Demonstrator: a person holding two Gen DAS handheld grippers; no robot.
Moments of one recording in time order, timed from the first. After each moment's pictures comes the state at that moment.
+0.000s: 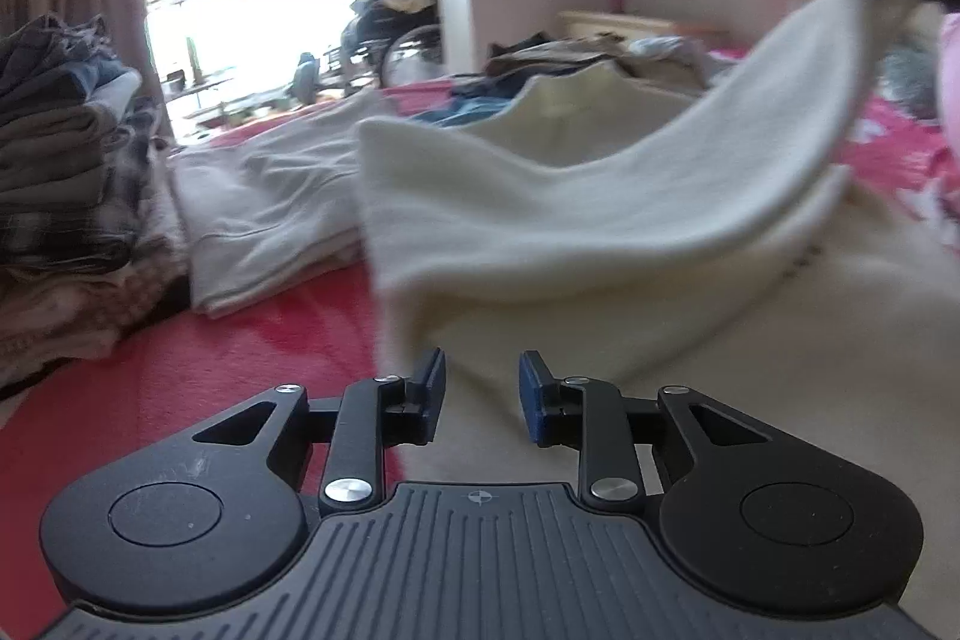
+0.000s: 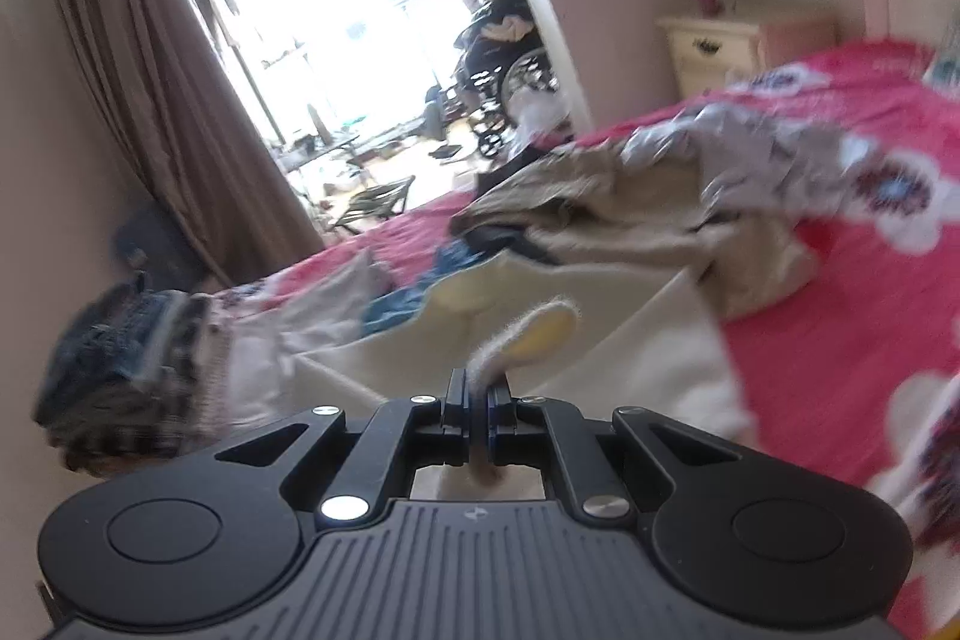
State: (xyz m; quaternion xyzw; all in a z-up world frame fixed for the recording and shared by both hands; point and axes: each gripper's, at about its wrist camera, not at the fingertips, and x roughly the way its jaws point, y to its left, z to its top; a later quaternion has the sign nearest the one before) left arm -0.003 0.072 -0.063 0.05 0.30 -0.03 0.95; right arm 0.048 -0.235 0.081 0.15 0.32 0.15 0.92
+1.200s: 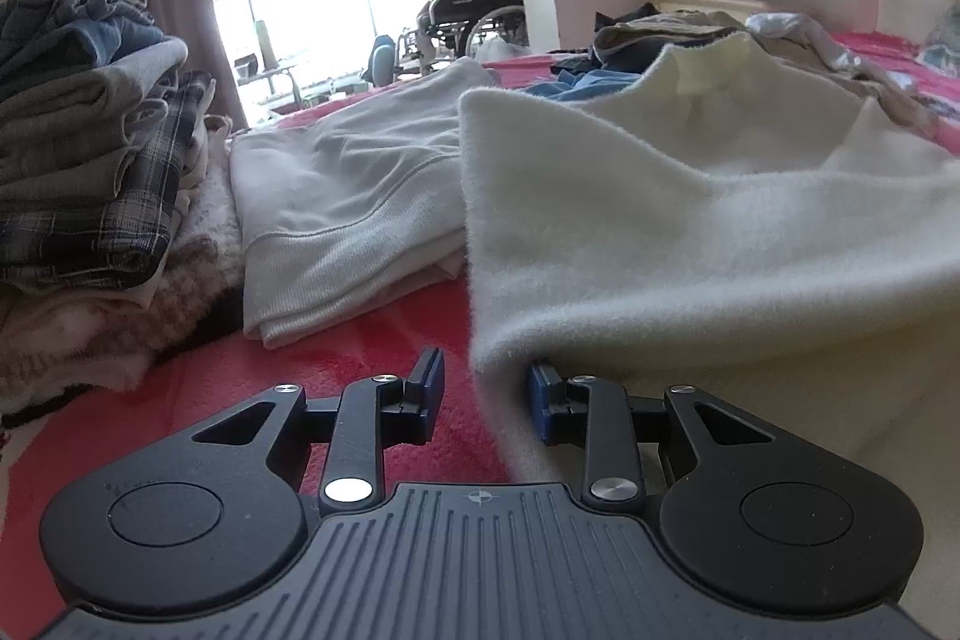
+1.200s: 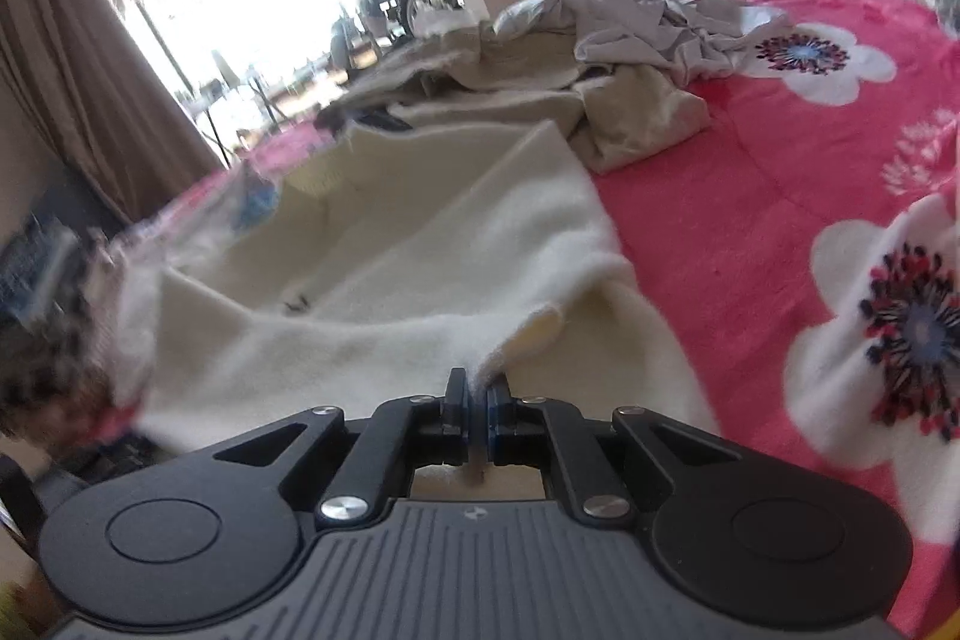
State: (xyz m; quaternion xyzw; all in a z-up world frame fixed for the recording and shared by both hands) left arm 0.047 0.101 -0.085 0.08 0.31 0.04 0.95; right arm 0.046 -0.277 -0.013 0.15 0.41 0.08 0.90
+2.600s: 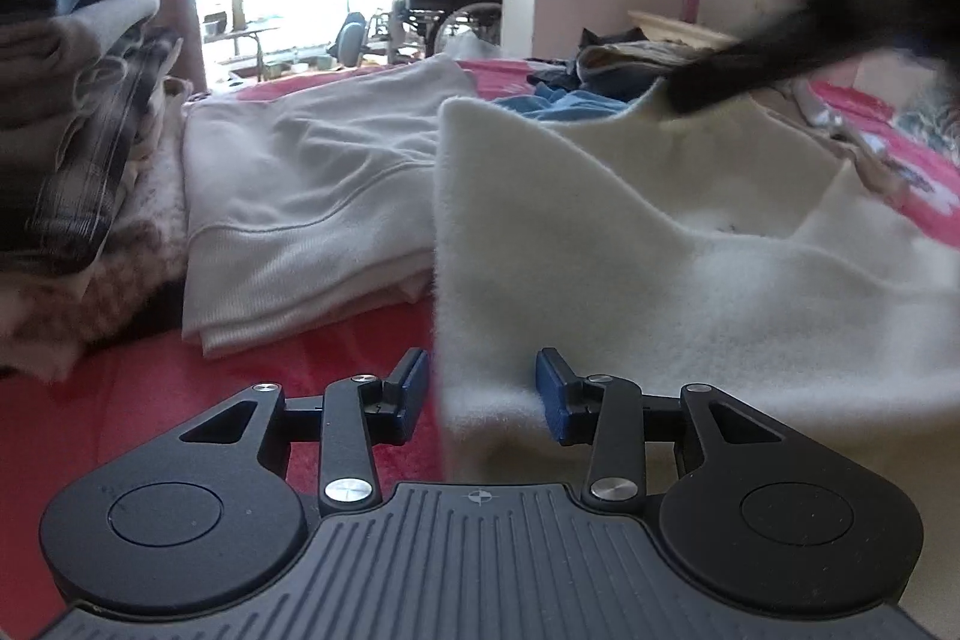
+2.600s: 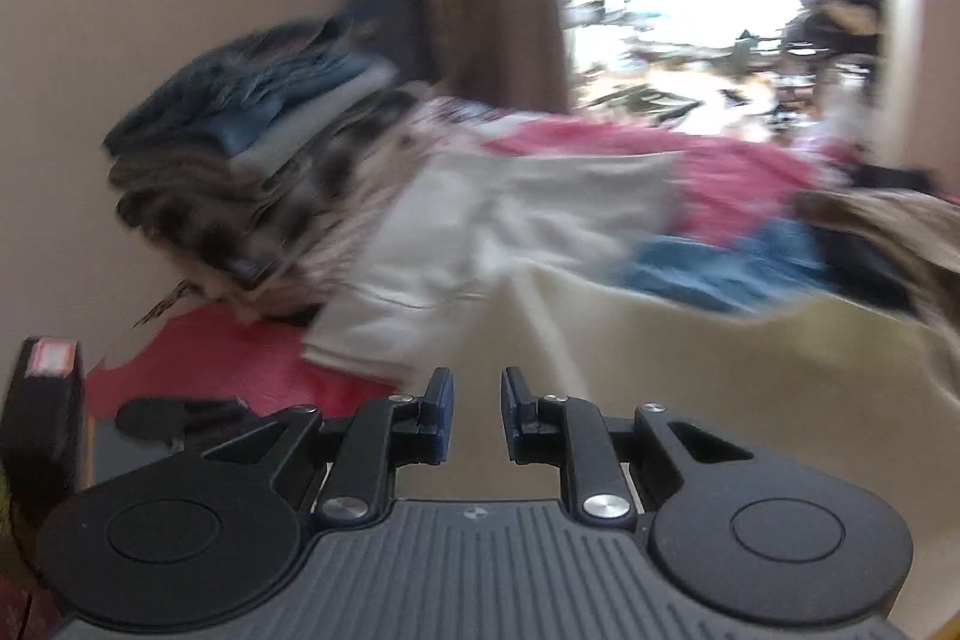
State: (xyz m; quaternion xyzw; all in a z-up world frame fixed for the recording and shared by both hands) left arm 0.070 0.119 -0.080 -0.02 0.31 0.00 0.95; right arm 0.179 -0.014 0.001 -0.08 0.35 0.42 0.83
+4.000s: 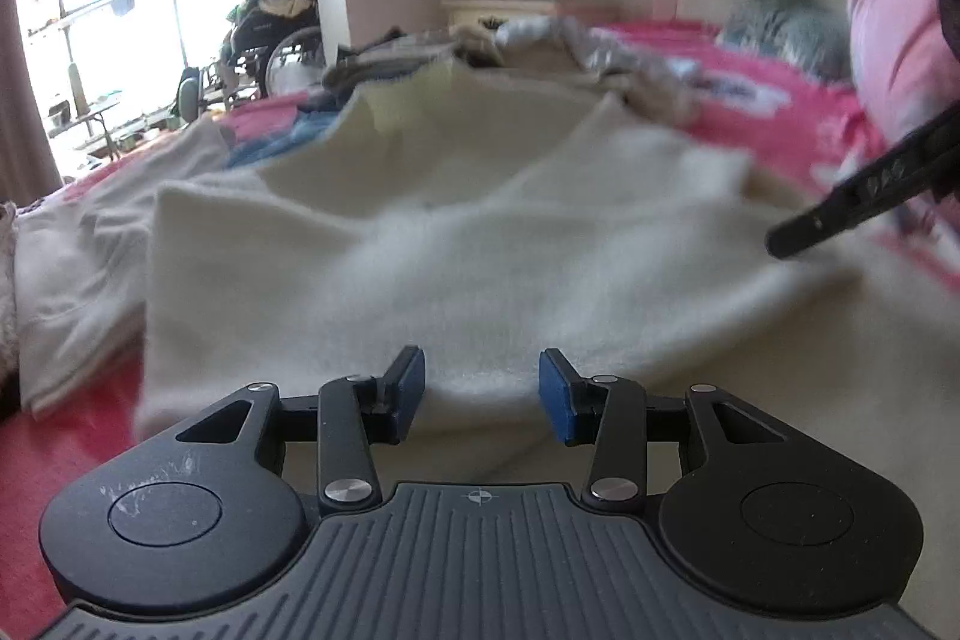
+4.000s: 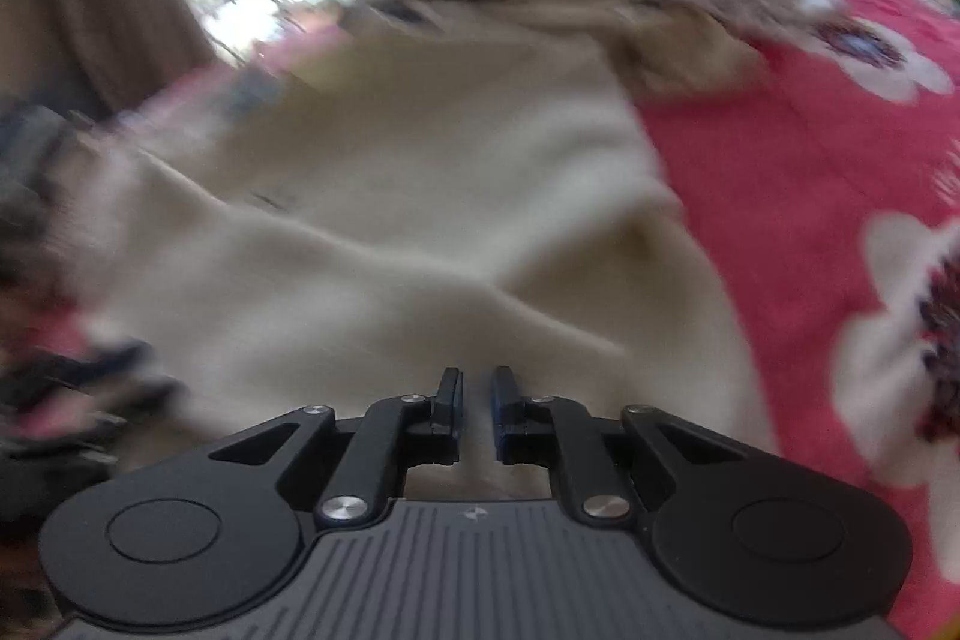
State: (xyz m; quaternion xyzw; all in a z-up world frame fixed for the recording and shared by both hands) left arm 0.027 0.006 -0.069 0.09 0.30 -0.15 0.94; right arm 0.061 -0.254 -0.057 0.06 0.45 0.08 0.88
